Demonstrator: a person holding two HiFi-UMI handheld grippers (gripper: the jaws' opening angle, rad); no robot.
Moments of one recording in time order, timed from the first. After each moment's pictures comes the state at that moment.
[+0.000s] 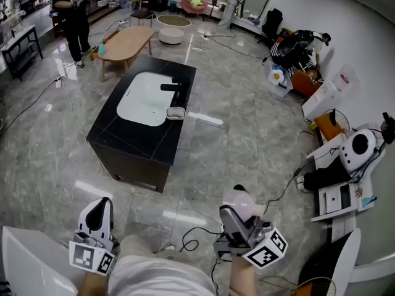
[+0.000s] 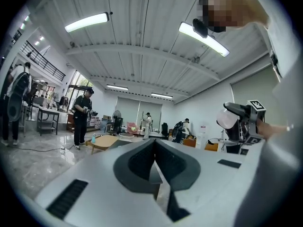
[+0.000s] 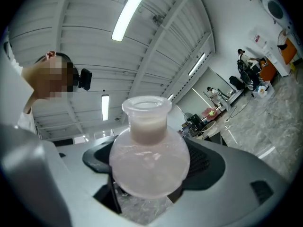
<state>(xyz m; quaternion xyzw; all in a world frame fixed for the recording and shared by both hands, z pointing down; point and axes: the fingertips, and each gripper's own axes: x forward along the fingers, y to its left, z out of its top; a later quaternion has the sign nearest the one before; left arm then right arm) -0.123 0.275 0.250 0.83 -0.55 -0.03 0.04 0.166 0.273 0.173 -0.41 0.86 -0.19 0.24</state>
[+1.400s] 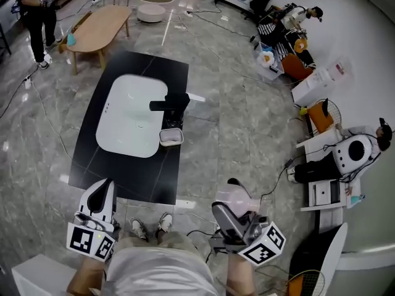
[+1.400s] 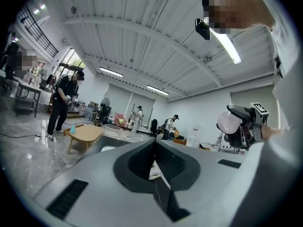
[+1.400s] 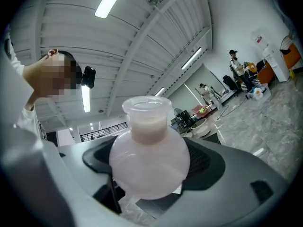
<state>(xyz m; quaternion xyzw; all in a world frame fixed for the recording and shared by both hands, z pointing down) -0.134 -0.054 0.290 0.87 -0.47 -0.05 0.11 0.108 -0.003 0.199 -0.46 0.84 -0.21 0.18</state>
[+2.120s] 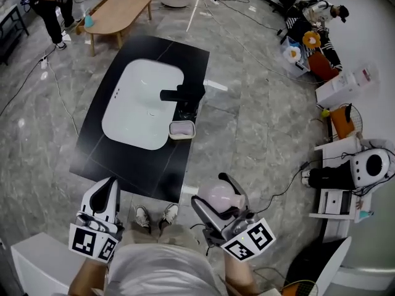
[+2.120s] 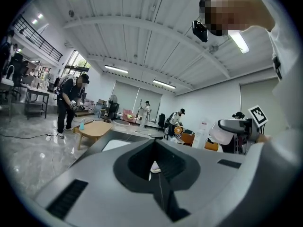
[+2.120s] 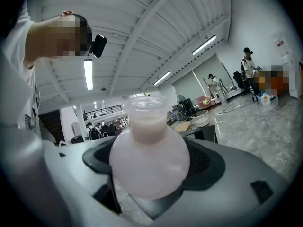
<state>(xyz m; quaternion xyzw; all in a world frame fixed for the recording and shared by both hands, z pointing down) -0.109 -0.051 0.304 0.85 -0.52 -0.01 0.13 0.102 -0.044 0.272 -0.43 0.88 -0.20 0.05</state>
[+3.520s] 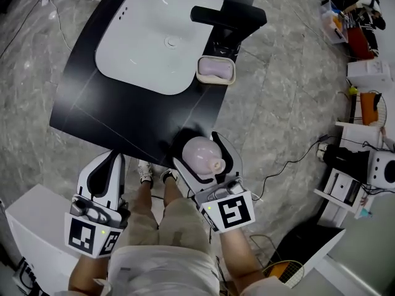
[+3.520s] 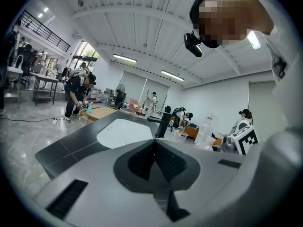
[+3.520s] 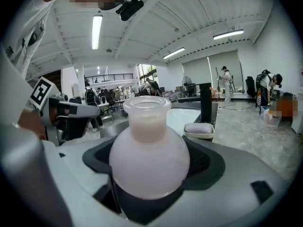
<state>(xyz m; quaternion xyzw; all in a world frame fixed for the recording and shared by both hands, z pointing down) -0.108 -0.055 0.440 0.82 -0.54 0.02 0.19 0.036 -0.076 0.496 -0.42 0.88 -0.15 -0.15</state>
